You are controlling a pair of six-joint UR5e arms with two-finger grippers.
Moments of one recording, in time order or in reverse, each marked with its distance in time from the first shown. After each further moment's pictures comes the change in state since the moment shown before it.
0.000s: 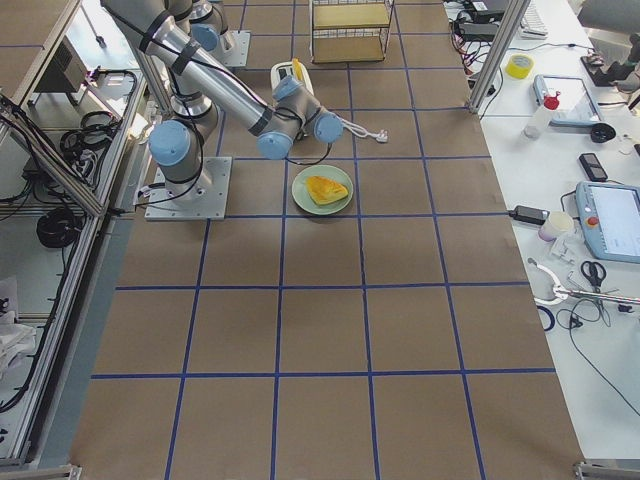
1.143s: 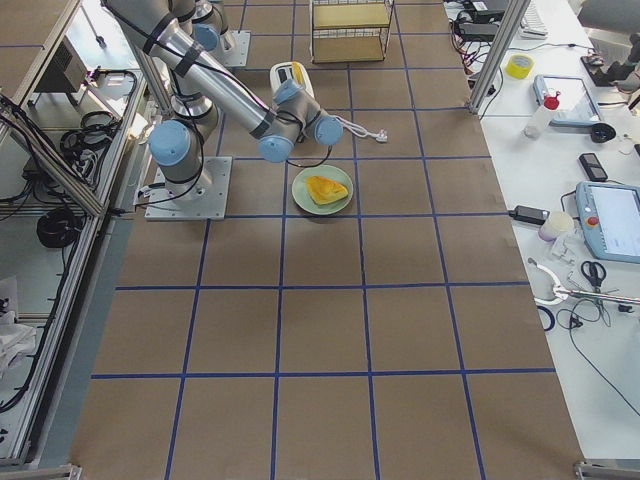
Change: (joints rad) left arm 0.000 0.000 0.000 0.000 0.000 0.000; right arm 0.000 0.018 0.010 -0.034 -0.004 0.008
